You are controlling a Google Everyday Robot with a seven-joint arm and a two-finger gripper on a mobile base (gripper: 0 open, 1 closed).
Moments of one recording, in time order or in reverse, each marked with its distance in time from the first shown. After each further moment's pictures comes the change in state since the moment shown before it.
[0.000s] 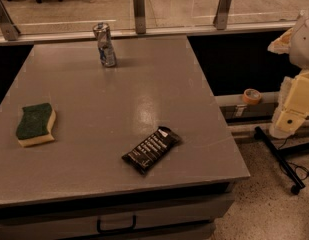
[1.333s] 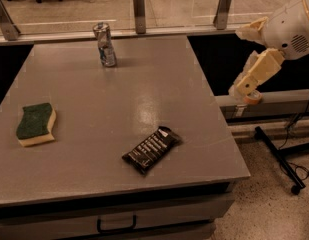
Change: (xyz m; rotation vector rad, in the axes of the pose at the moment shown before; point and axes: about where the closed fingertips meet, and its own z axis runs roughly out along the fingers) arm -0.061 -0.074 0.040 -0.035 -0.493 0.034
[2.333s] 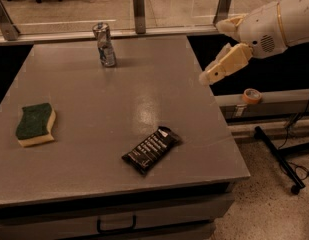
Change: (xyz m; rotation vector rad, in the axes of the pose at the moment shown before) arm -0.040 -0.027 0.033 0.052 -0.233 0.069
